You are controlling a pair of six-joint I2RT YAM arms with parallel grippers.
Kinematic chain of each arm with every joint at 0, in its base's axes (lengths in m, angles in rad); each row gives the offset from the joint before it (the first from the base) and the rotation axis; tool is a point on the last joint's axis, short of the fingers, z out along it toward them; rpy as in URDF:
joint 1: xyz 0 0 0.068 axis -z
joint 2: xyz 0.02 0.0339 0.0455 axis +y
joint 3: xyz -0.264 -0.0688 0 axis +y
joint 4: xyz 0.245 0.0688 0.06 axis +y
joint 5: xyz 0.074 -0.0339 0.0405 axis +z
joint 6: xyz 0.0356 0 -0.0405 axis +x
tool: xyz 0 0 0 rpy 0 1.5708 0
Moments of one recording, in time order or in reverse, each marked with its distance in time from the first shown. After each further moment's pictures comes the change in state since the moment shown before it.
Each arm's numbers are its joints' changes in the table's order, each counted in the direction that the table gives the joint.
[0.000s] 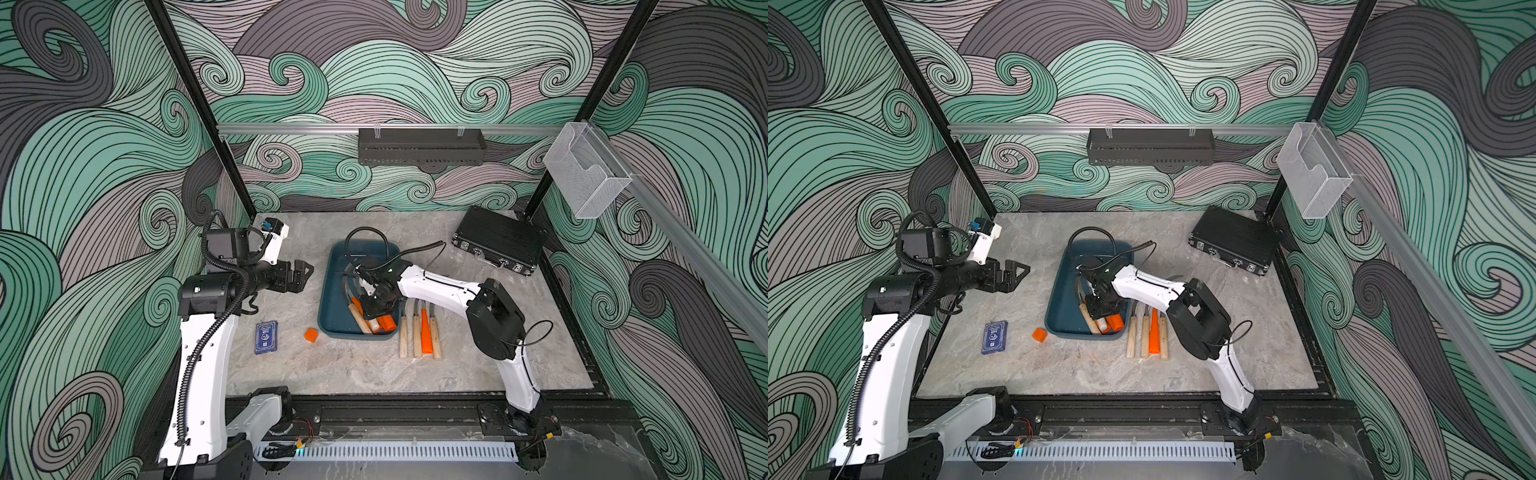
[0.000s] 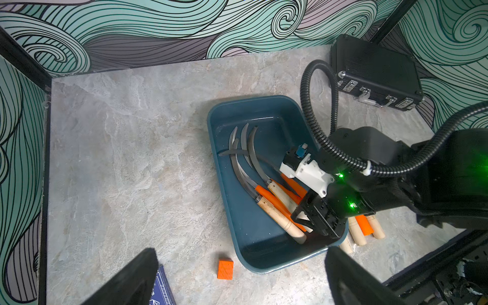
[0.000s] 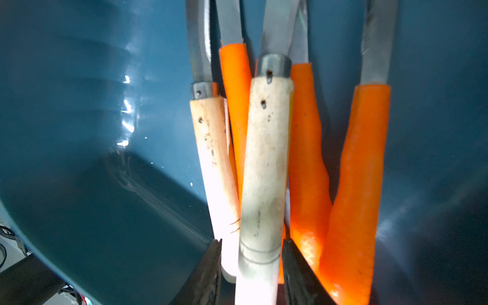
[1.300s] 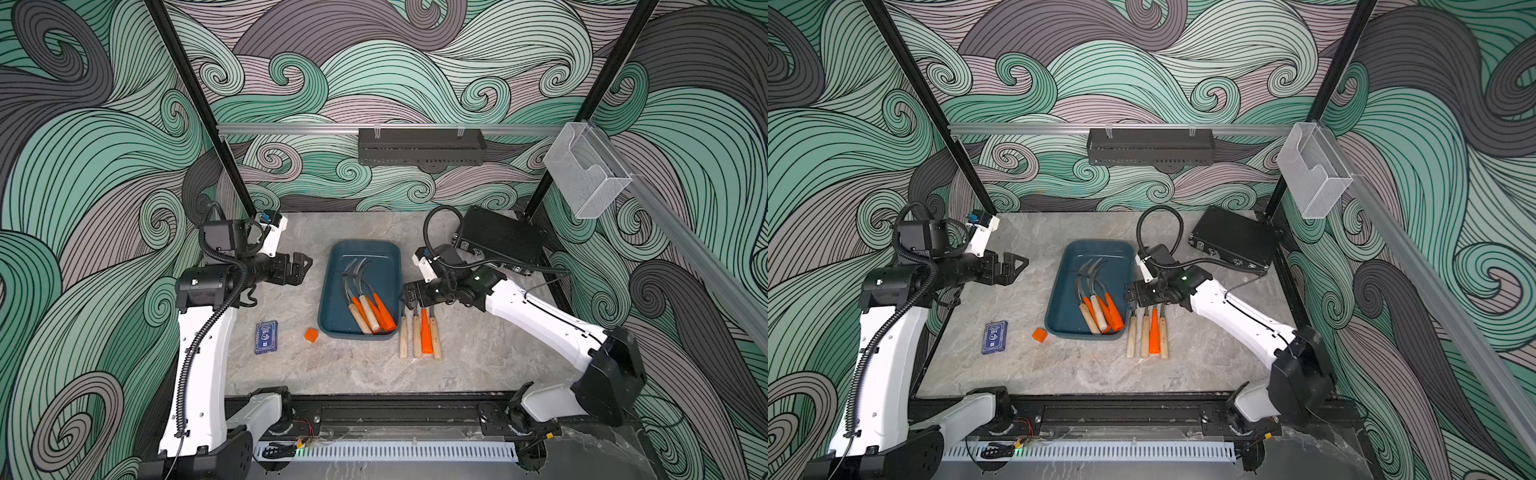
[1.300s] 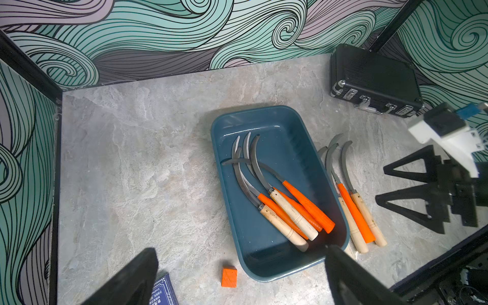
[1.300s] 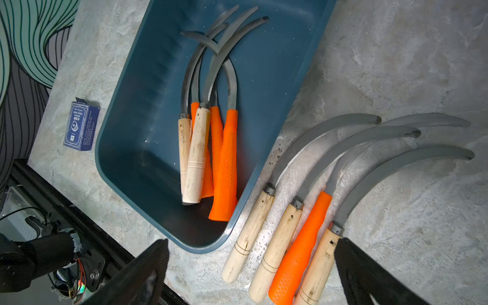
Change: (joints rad) left arm 0.000 0.051 -0.077 0.006 0.005 0.002; right arm 0.201 -0.716 0.562 -0.206 -0.087 -0.108
